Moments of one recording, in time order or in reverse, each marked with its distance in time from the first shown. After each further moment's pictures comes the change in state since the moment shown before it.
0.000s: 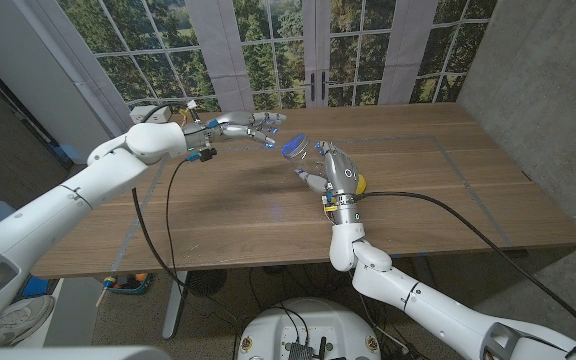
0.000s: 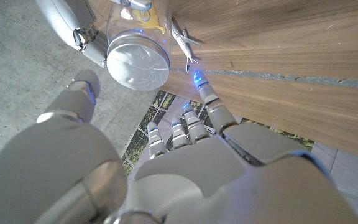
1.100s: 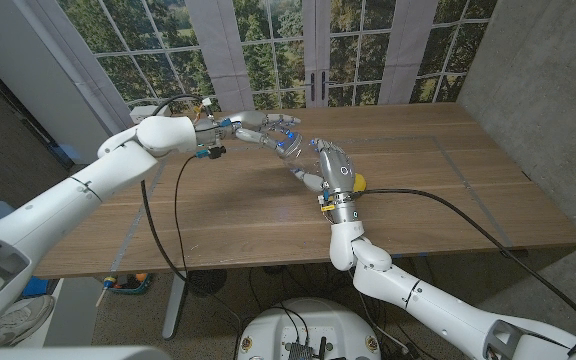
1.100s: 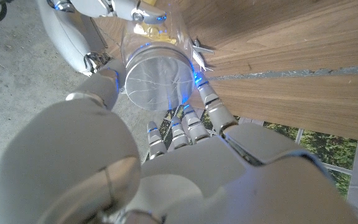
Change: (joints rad) left arm -0.068 -0.025 0.054 -0.008 0.063 -0.020 -0.089; left_hand 0.252 0.111 0.004 -0.011 0.060 0.022 0.000 0.012 0.003 -0.002 0.009 0.000 0.000 -0.007 0.014 0.000 0.000 0.018 -0.007 -0.015 0.000; right arm 0.011 -0.022 -0.024 -0.029 -0.049 -0.006 0.002; right_hand 0.001 -0.001 0.000 0.000 0.034 0.002 0.002 -0.027 0.003 0.016 0.002 -0.027 0.000 0.009 -0.002 -0.024 0.082 -0.011 0.011 0.040 -0.040
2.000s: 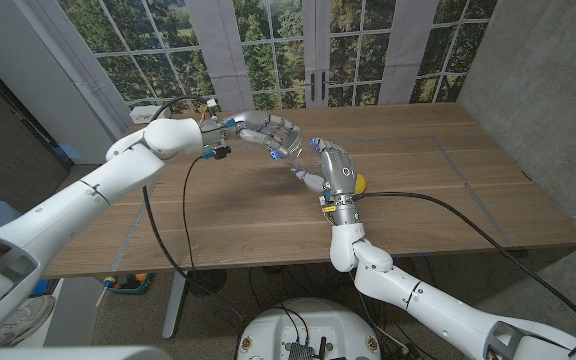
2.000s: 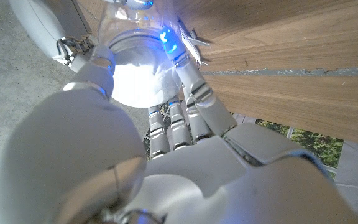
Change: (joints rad) left arm 0.021 -0.033 0.006 -0.013 -0.004 0.063 0.050; left_hand 0.006 0.009 -0.227 0.071 -0.110 0.312 0.228 0.060 0.027 0.488 0.121 0.130 0.007 0.601 0.022 0.102 -0.001 0.687 -0.228 0.268 0.015; right arm -0.005 0.004 0.010 0.020 -0.001 0.058 -0.053; right_hand 0.005 -0.005 0.000 0.000 0.011 0.027 0.005 -0.017 0.000 0.023 -0.002 -0.024 0.000 0.018 0.018 -0.011 0.048 -0.004 0.004 0.026 -0.020
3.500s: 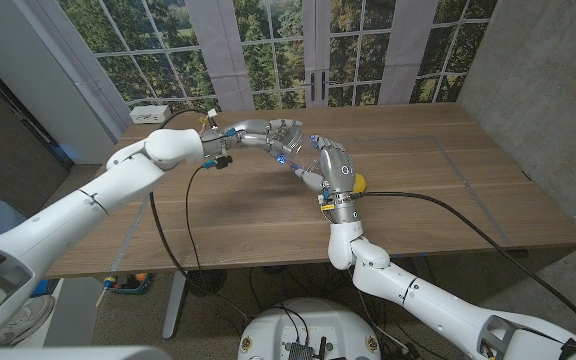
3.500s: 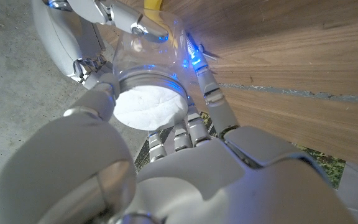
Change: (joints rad) left arm 0.024 0.016 -0.002 -0.005 -0.043 -0.041 0.000; left_hand -0.070 0.017 0.260 -0.080 0.009 -0.308 -0.225 -0.024 -0.017 -0.363 -0.069 -0.105 0.001 -0.420 -0.045 -0.088 0.004 -0.361 0.223 -0.278 -0.009; right arm 0.028 0.015 -0.012 0.046 -0.014 0.012 -0.031; right_hand 0.000 0.000 0.005 -0.006 0.012 0.025 0.007 -0.027 0.002 0.005 0.005 -0.038 0.118 0.000 0.000 -0.010 0.132 -0.016 0.016 0.040 -0.016
